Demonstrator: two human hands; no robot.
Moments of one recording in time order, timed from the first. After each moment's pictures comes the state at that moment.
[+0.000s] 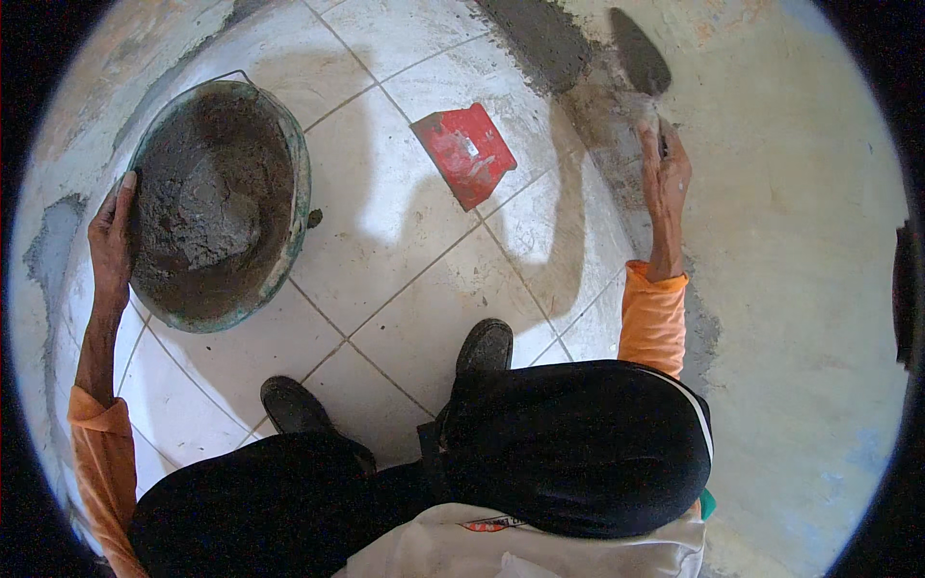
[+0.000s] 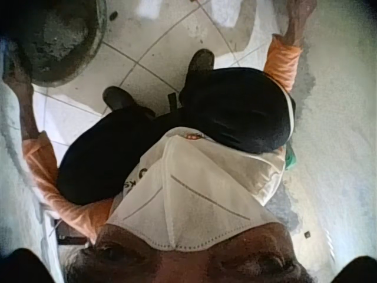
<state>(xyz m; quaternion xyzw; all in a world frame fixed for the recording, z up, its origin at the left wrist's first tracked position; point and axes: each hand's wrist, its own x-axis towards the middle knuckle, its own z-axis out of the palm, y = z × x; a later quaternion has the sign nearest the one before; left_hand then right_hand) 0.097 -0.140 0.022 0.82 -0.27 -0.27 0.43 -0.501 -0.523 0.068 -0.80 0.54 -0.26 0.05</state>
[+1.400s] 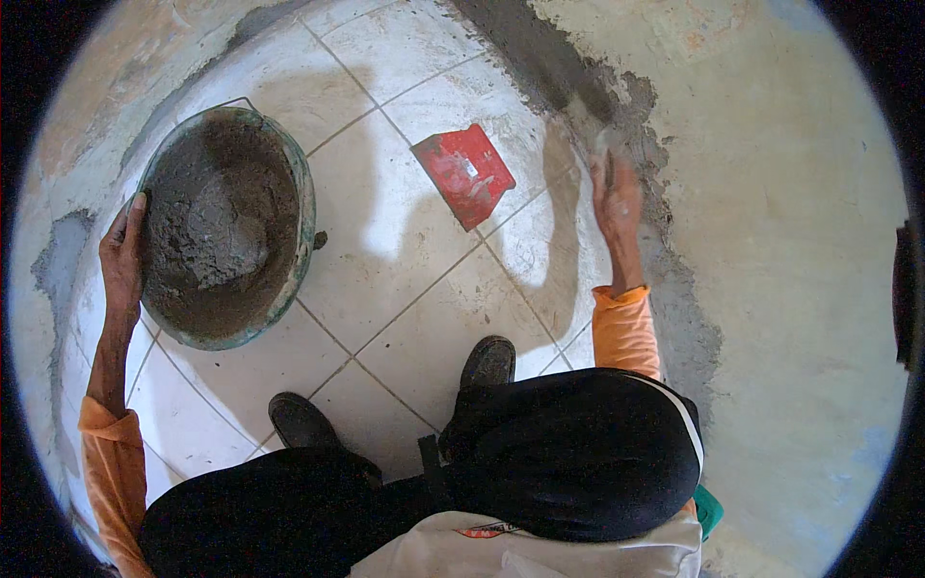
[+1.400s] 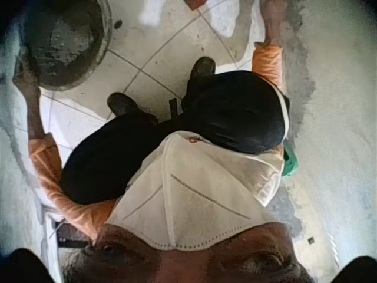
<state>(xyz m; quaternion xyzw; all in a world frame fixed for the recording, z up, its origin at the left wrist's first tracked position) 0.091 -0.144 0.027 0.82 -0.27 -0.26 0.43 -0.505 -0.508 -0.008 -0.84 0.51 -0.21 -0.04</state>
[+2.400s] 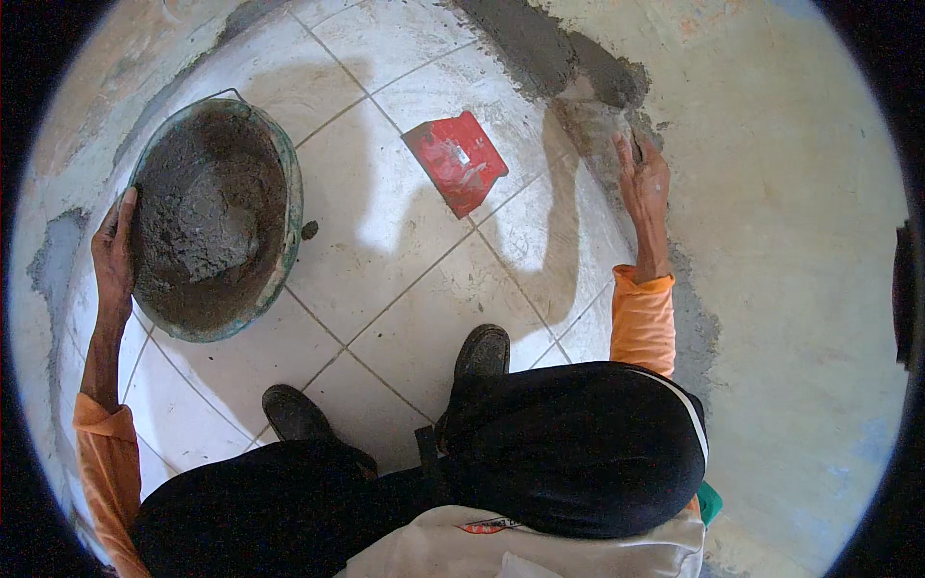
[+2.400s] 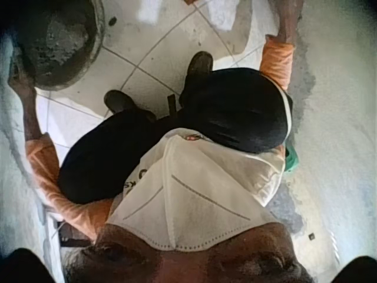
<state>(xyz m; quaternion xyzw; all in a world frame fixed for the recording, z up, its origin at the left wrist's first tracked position) 0.085 -0.145 0.031 0.82 -0.27 -0.25 0.43 -0.510 -0.521 0.053 -0.80 0.56 -0.20 0.05</state>
